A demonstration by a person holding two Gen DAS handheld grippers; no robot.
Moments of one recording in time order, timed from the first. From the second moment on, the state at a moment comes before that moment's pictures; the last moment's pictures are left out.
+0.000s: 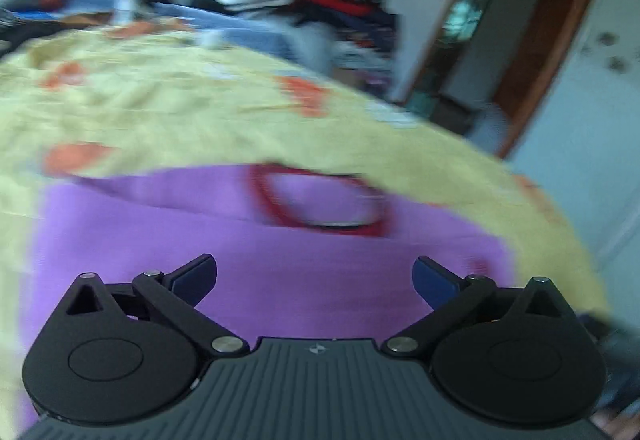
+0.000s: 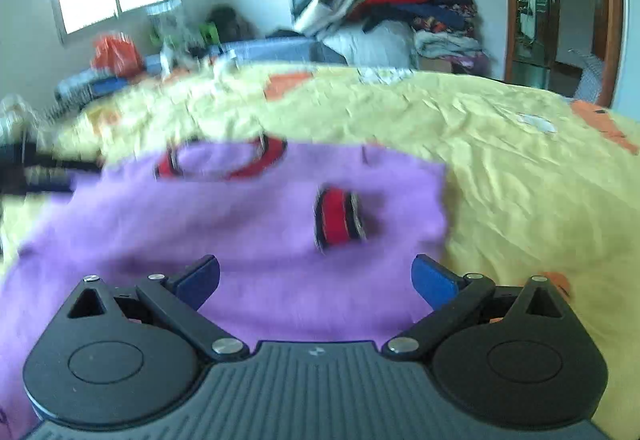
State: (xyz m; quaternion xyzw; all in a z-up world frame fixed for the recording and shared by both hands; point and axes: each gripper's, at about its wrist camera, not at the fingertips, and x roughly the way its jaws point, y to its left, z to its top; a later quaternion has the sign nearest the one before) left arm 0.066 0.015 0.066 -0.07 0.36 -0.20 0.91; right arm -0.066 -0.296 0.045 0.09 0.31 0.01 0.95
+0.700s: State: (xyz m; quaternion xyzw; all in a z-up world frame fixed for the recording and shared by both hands) left arm 0.060 0.076 0.012 0.04 0.37 -0.12 0.92; right arm 0.001 -0.315 0.022 0.08 0.35 0.01 0.93
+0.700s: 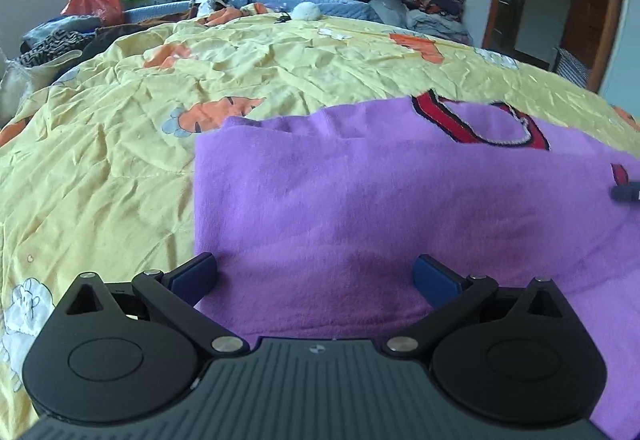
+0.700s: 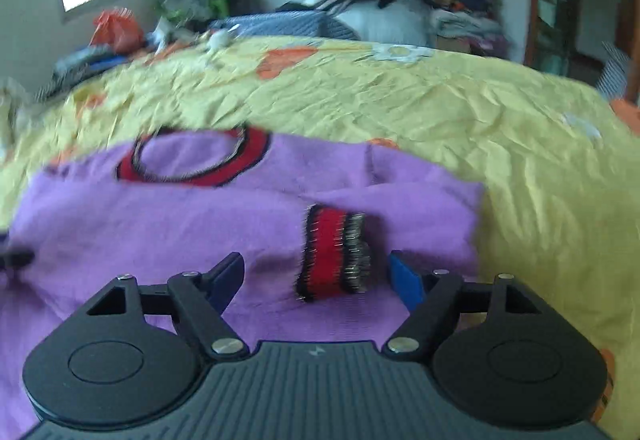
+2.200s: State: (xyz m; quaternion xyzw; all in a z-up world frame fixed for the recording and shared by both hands) left arm -0.064 0.096 0.011 0.01 0.39 -0.04 0.92; right arm -0.168 -0.234 0.013 0.01 0.36 -0.01 0.93
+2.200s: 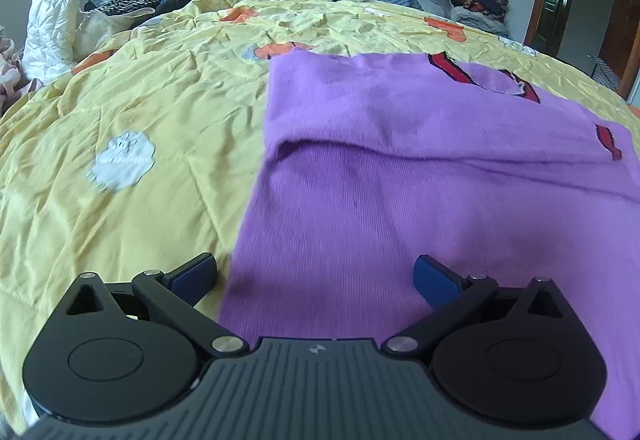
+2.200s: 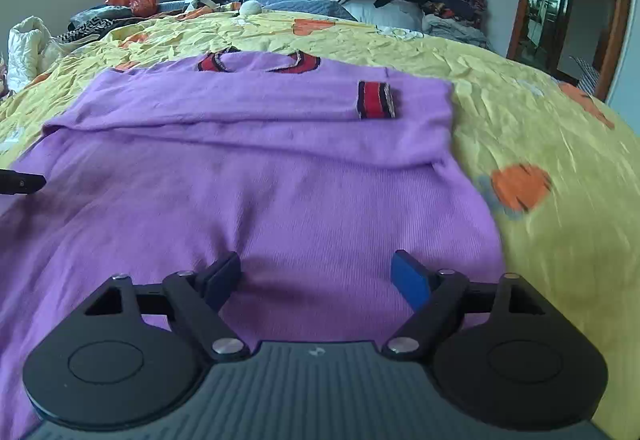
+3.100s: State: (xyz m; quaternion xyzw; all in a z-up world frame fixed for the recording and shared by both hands) left arm -0.156 0.101 0.008 0.02 0.37 -0.06 0.93; right arm -0.285 -0.229 0.008 -0.01 0.36 0.02 0.93
